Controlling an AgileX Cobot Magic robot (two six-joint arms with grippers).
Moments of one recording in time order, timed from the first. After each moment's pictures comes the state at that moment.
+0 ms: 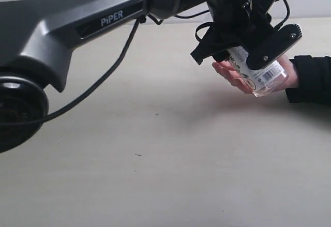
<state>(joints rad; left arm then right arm) -0.80 2.38 -2.29 0.18 0.97 1.68 0.42 0.01 -0.06 -0.42 0.47 0.26</state>
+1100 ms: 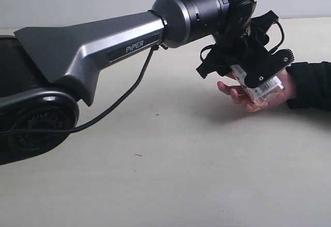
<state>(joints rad) -0.80 2.49 -2.29 0.18 0.82 1.68 0.42 0.01 -0.06 -0.42 0.47 0.26</state>
